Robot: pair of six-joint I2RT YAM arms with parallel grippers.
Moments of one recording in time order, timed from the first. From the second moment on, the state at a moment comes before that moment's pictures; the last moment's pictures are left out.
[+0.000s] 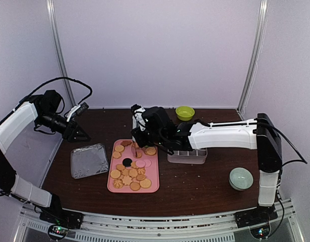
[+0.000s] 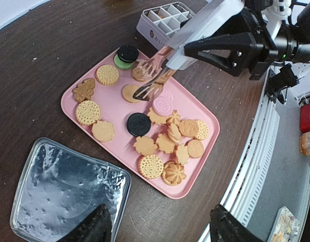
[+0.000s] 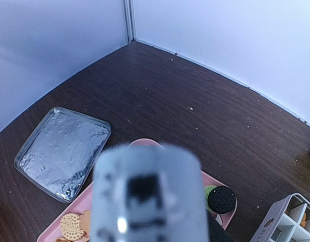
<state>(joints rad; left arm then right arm) -0.05 1.34 1.26 -1.18 0.78 0.62 1.05 1.98 1.56 -0.04 0.31 0.18</state>
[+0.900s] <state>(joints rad) -0.05 1.34 1.26 -1.18 0.78 0.62 1.06 2.08 1.70 -0.01 0.36 0.19</state>
